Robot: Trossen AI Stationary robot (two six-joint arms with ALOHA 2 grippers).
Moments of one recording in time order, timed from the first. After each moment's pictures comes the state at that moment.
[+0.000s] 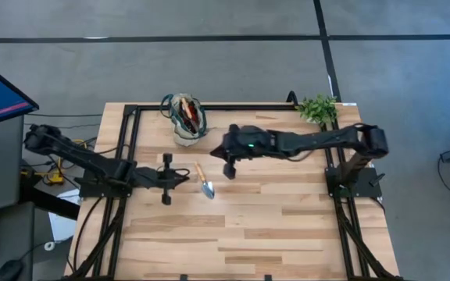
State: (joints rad) left arm -0.30 0.94 0.29 0.14 -0.48 0.22; right arm -0.05 1.69 1.25 0.01 0.03 0.11
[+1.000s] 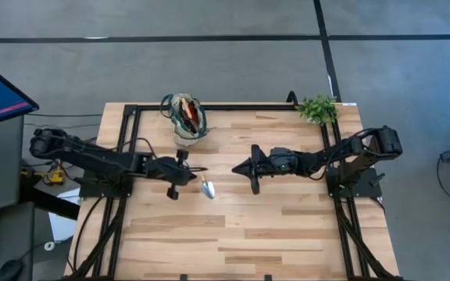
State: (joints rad) left arm -0.11 1.16 0.49 -0.04 -0.23 0.43; right arm 0.02 1.56 0.60 0.74 0.02 0.30
